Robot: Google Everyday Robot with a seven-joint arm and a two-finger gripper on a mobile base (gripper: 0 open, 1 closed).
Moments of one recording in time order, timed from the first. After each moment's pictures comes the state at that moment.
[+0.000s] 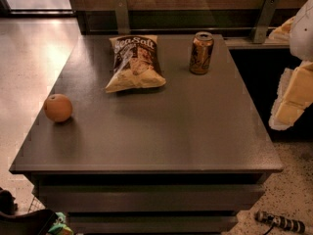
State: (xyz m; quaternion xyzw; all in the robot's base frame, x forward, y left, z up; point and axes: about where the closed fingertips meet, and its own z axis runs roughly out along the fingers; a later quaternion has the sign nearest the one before) arm 0.438 -0.214 0.984 -0.60 0.78 -0.04 0.17
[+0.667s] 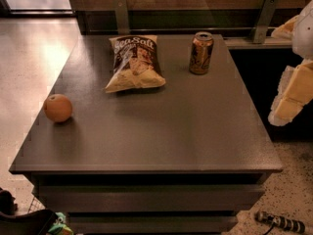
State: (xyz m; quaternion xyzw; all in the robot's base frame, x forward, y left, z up) arm 0.449 -0.222 0.982 -0.59 0.78 -0.04 0.19
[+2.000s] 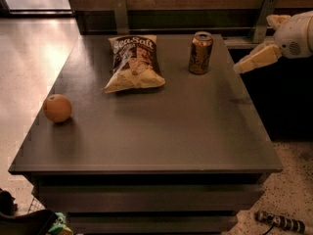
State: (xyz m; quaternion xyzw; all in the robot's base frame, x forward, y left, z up) arm 0.652 -0.264 0.938 -0.44 0.75 0.07 0.49
